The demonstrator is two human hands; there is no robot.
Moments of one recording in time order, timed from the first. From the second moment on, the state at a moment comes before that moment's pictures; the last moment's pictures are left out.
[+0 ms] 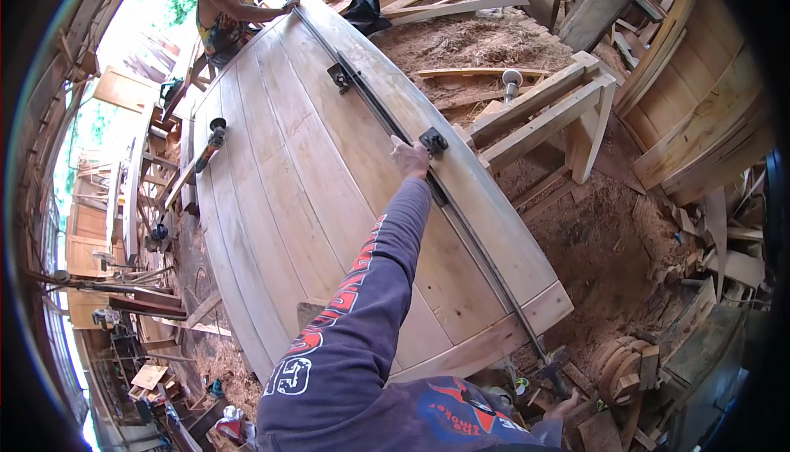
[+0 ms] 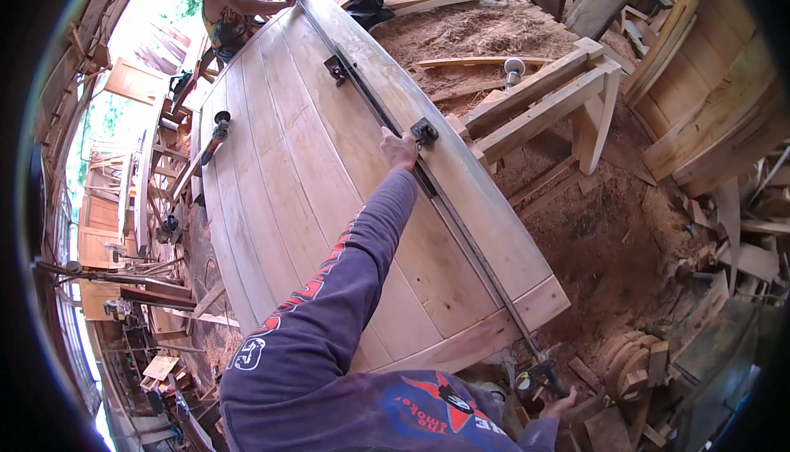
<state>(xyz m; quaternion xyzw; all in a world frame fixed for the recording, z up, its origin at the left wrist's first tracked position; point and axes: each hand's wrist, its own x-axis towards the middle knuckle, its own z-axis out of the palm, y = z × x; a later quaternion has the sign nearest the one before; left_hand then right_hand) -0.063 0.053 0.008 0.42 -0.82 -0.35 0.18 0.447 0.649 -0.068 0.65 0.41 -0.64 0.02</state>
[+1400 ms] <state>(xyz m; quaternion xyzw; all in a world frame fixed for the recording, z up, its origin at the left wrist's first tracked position) -0.066 0.049 -0.003 0.43 -0.82 -0.34 0.19 0.461 0.668 -0.093 0.62 0.41 -0.67 0.06</state>
